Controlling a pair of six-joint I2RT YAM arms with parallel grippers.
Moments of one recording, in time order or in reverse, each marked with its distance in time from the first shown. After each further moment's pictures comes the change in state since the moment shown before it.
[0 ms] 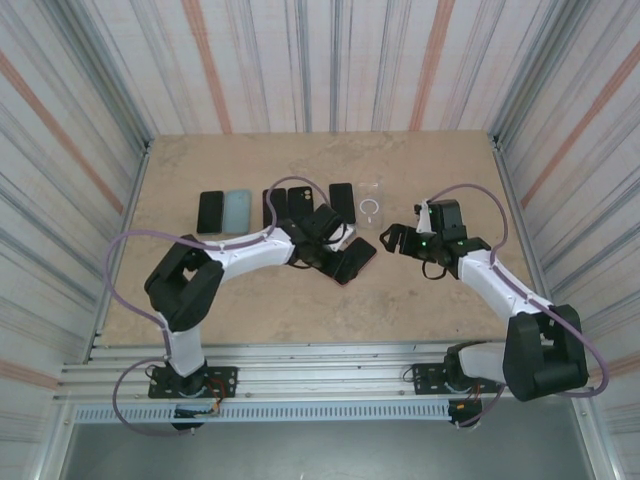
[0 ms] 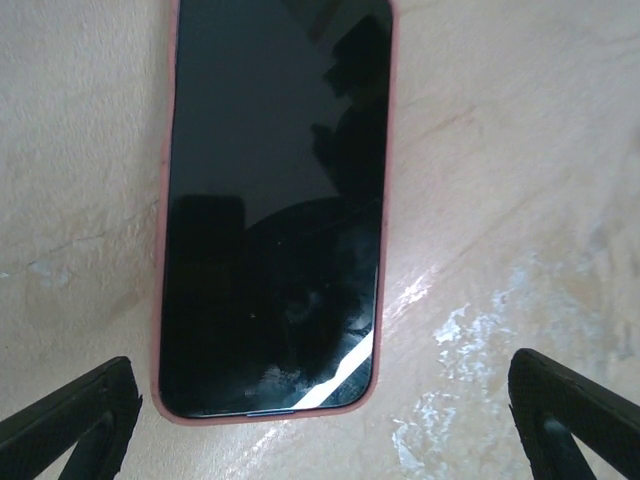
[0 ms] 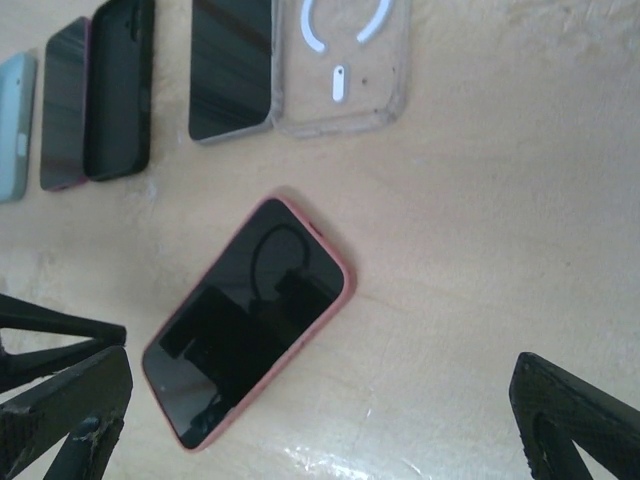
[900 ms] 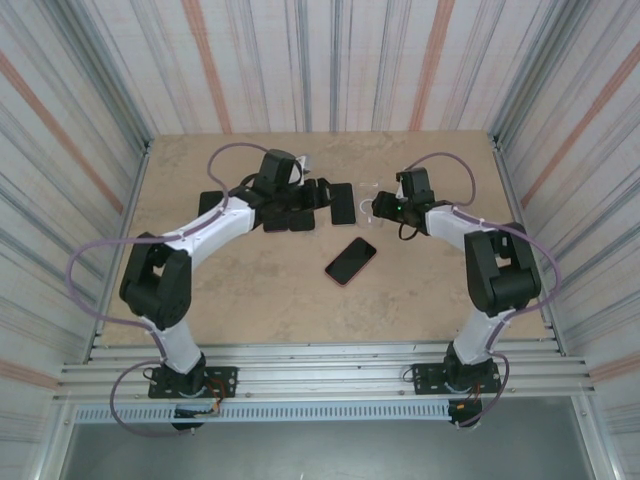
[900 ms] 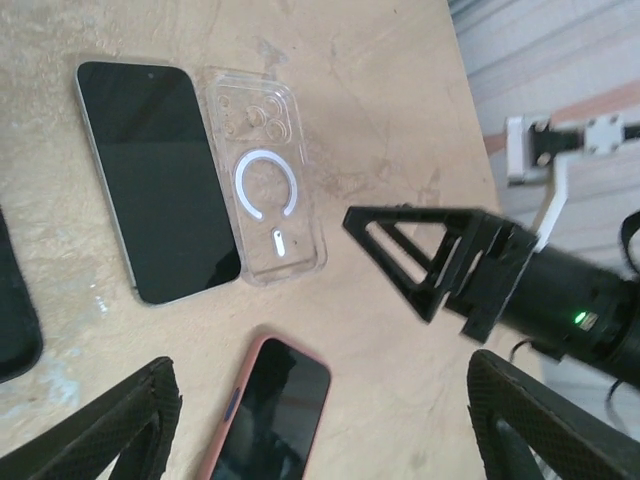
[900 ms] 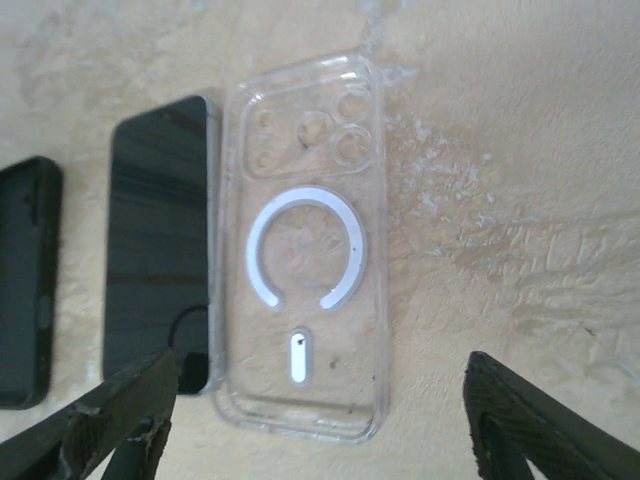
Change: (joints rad) left arm 0.302 -0.117 0.073 0.249 0.187 -0.371; right arm 0.046 0.489 0.335 0.216 0.198 0.006
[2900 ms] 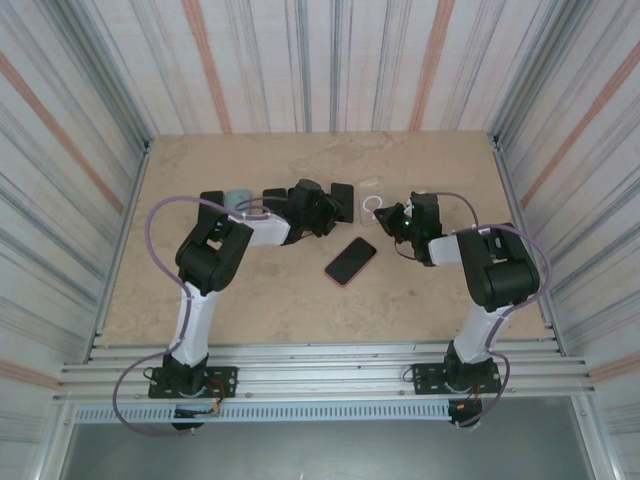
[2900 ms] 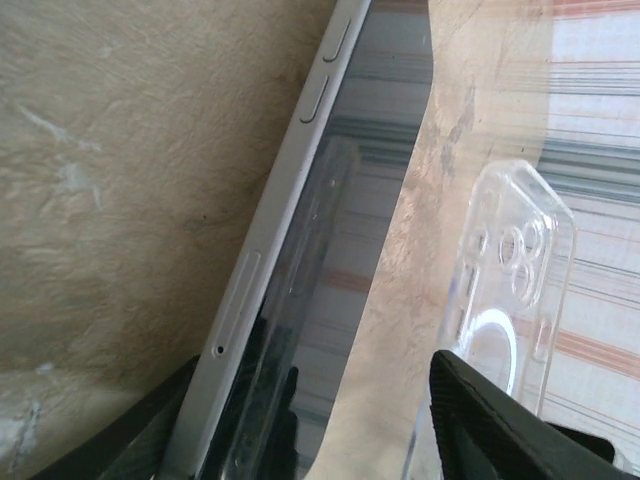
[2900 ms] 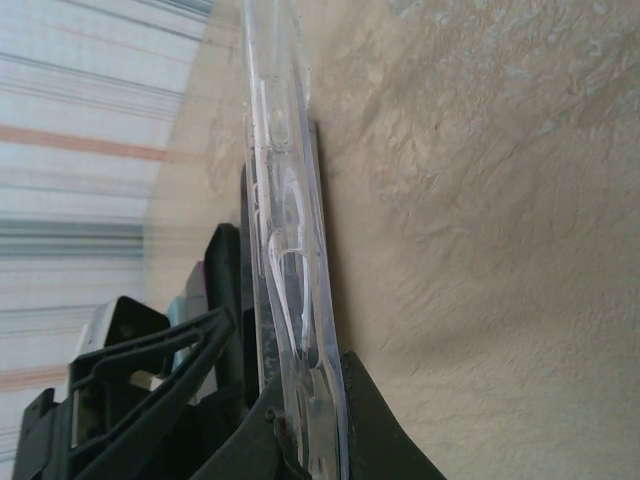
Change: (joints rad) left arm -0.059 0.431 -0.002 0.475 -0.137 -0.765; right arm -0.039 0.075 -0.321 0.696 -0.249 0.624
